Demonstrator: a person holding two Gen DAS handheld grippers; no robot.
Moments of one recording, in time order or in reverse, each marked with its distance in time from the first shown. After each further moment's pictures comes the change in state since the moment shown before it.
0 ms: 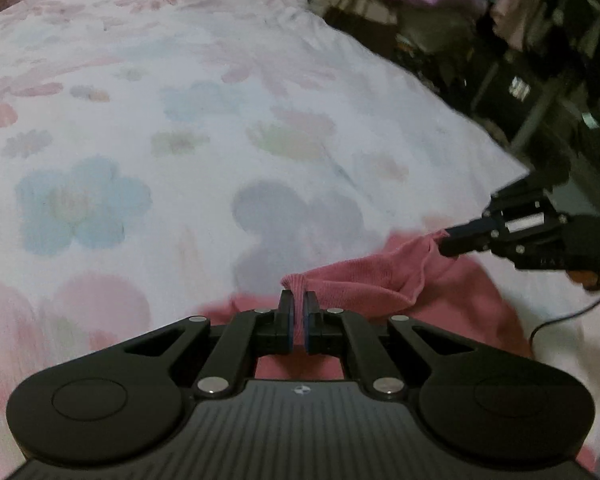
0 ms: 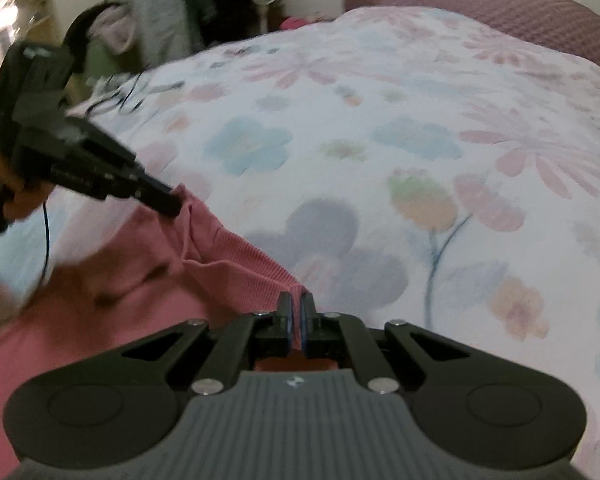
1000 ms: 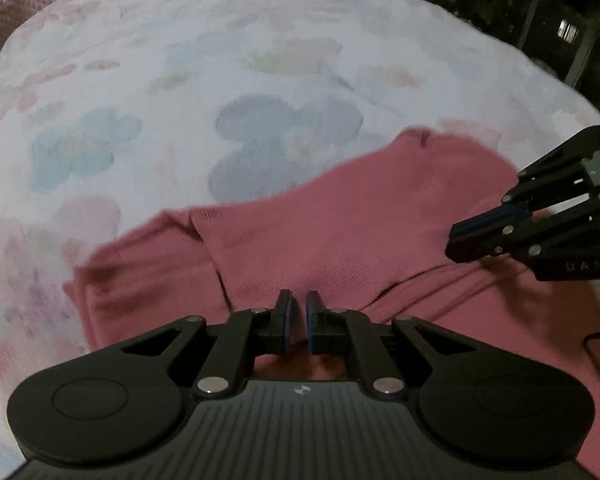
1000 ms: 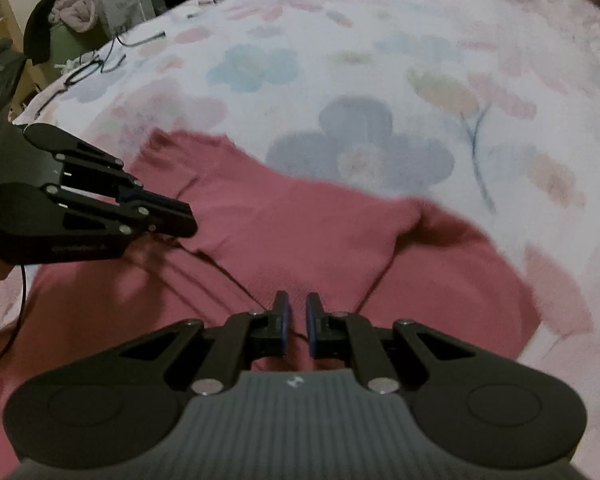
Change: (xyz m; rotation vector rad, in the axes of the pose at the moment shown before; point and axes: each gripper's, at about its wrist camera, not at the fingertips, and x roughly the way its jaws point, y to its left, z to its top) left arm 0.040 -0.071 -0.050 0.060 0.101 0.240; right arm 0.022 0.051 -0.051 0.170 0.149 -0.044
